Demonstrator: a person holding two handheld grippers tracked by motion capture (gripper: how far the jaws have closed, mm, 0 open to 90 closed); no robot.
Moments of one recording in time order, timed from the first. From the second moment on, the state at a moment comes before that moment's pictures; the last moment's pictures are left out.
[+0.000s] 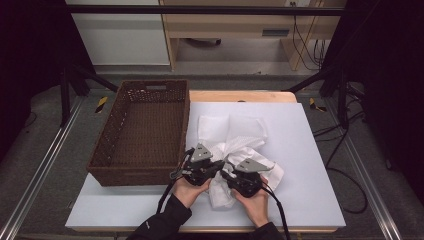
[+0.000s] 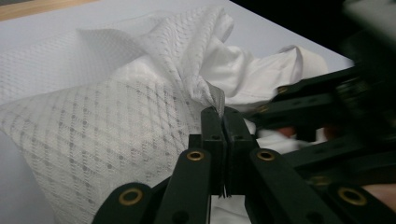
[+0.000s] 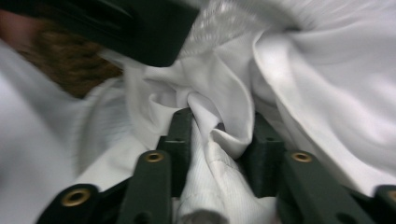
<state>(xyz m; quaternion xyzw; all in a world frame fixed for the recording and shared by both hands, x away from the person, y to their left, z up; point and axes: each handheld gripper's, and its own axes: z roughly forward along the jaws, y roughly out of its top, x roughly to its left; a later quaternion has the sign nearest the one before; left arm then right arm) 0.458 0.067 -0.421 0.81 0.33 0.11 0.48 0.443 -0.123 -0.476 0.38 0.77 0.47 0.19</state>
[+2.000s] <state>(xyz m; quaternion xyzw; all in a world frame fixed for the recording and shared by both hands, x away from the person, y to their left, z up) 0.467 0.068 -0.425 0.81 0.32 0.14 0.46 0.483 -0.170 -0.455 0.38 0.79 0.44 0.20</state>
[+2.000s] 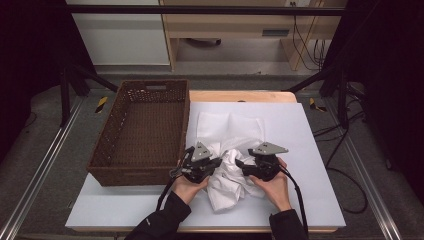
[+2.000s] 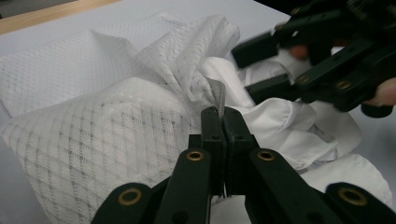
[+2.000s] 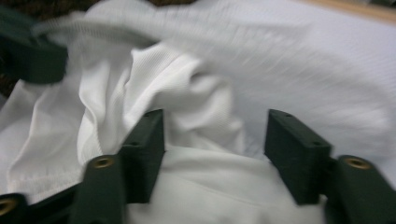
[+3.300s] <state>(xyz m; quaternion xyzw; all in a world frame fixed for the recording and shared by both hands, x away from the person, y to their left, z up) 0.463 0.074 -0.419 0.82 0.32 0.13 0.46 0.460 -0.127 -0.459 0.38 0.76 0.50 0.18</state>
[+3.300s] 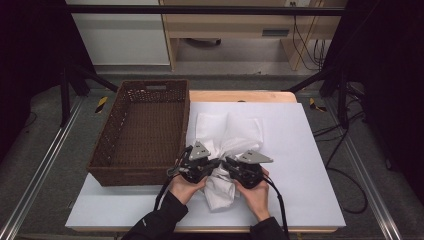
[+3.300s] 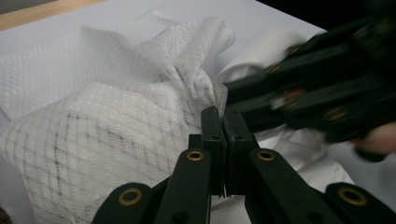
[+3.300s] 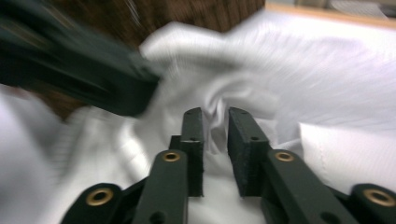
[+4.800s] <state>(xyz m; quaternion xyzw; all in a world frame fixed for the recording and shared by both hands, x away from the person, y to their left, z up) 0.454 0.065 -0.399 0.82 0.30 0.13 0.46 0.468 -0.115 -0.469 0.38 0.78 0.47 0.16</state>
